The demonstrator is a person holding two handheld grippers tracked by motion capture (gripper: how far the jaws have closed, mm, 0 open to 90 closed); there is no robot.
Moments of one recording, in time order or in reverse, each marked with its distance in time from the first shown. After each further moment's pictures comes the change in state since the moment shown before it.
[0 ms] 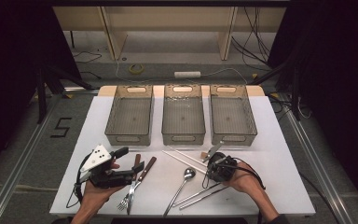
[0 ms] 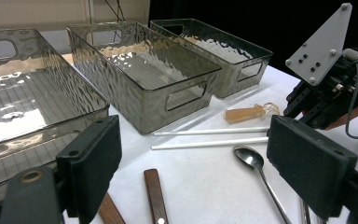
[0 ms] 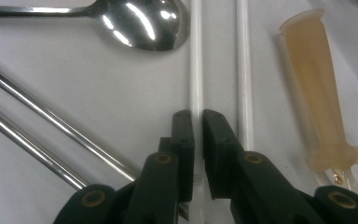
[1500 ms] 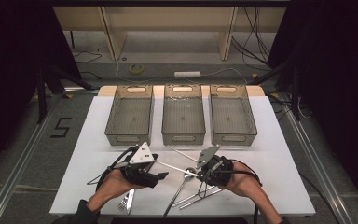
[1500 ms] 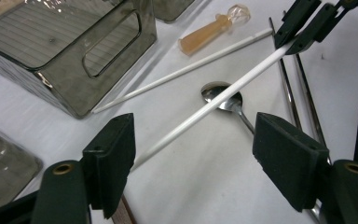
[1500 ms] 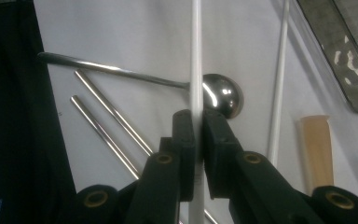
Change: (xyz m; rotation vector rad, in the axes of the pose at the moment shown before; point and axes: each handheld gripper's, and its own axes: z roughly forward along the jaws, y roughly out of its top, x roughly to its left) left arm -0.031 0.011 0.072 0.384 -0.170 0.322; right arm 0.037 0.021 -0.046 -0.132 0.044 -0.196
